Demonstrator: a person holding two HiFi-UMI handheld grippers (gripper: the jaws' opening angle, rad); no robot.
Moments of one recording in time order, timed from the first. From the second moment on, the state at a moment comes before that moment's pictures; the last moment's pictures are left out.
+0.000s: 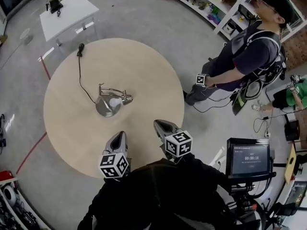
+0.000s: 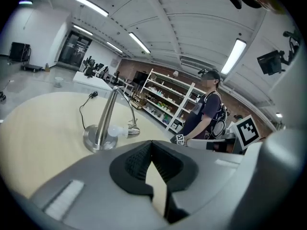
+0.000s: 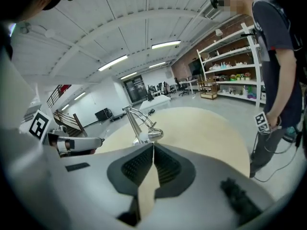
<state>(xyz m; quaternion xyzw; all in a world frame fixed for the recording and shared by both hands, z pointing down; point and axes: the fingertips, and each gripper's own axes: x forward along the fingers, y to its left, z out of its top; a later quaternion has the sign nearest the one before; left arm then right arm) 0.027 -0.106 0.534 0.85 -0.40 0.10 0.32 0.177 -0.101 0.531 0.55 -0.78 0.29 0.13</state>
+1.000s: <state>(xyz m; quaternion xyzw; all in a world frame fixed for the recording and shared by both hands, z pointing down) -0.033 -0.204 0.544 0.82 -0.50 0.15 0.23 0.167 -0.214 0.562 0.49 -0.81 0.32 0.10</state>
